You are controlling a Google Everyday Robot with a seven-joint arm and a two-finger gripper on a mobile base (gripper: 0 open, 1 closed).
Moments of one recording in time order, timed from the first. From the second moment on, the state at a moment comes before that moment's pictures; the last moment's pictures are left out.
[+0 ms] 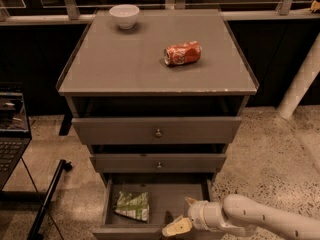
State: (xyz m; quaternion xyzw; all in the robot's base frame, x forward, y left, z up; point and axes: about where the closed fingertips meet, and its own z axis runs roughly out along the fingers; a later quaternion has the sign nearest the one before) arm 0.432 -0.078 0.358 -0.32 0.84 0.34 0.28
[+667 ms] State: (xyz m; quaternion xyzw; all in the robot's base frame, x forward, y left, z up) arm 0.443 -0.079 0.324 -0.29 0.84 0.35 0.30
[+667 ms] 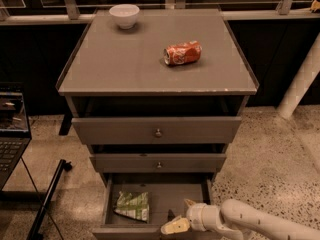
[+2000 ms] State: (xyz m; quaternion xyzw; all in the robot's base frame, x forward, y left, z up) arm 0.528 0.015 0.228 -0.31 0.82 0.38 0.27
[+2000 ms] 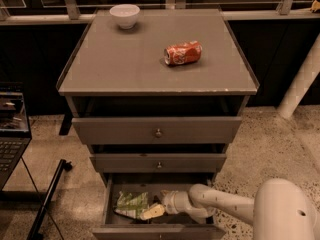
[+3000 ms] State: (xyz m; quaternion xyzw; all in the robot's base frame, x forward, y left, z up) arm 0.550 0.042 0.182 -0.27 0.83 0.40 0.29
